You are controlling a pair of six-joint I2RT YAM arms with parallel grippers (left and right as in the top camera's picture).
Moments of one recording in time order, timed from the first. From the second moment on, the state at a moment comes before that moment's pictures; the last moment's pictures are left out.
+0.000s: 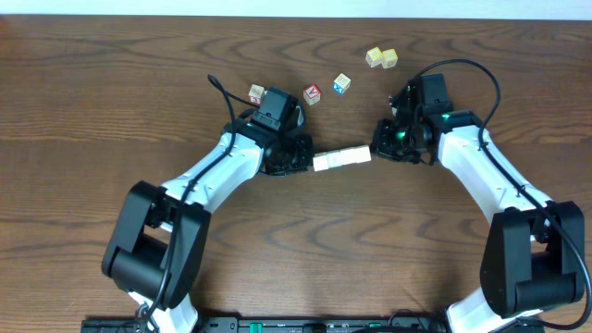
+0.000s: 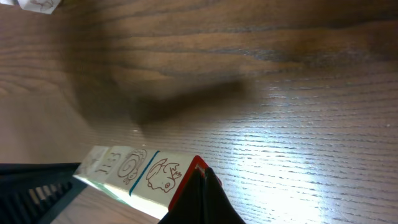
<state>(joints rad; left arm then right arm) -0.47 1.86 1.19 -0.49 0.43 -0.59 0.19 1.76 1.18 -0.63 -0.39 0.44</state>
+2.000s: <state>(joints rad) -0.51 1.87 1.18 -0.49 0.37 -0.59 0.22 1.76 1.02 -0.52 -0.30 0.48</state>
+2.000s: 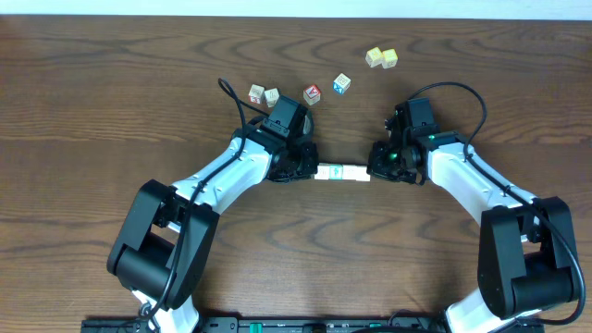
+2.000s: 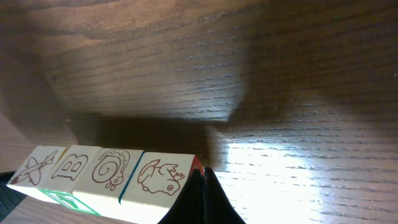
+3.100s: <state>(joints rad) -0.53 1.87 1.18 -0.51 0.31 -0.59 0.23 1.76 1.02 -0.52 -0.30 0.49</state>
